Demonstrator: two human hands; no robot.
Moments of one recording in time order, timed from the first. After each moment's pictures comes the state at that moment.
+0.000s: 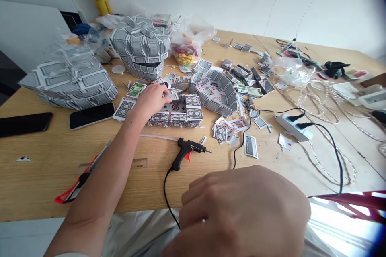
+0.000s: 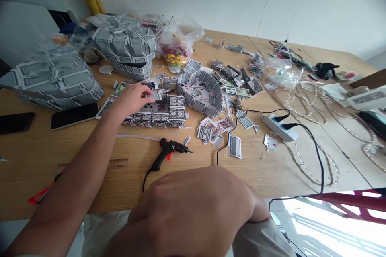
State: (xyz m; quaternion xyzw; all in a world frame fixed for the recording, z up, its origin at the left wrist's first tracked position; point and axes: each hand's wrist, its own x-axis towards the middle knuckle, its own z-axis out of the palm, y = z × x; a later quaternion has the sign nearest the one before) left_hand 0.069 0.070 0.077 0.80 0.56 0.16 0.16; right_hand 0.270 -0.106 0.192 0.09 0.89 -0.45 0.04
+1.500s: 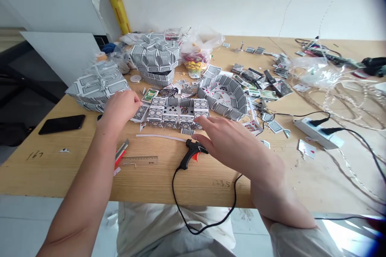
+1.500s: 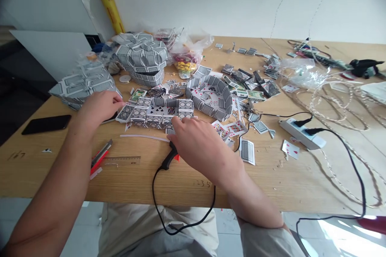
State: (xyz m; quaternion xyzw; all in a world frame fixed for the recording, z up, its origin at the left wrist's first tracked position) left_hand -0.019 0.028 0.124 0.69 0.72 0.03 0.04; right_hand 0.277 -0.087 0.160 0.51 0.86 -0.03 0.03
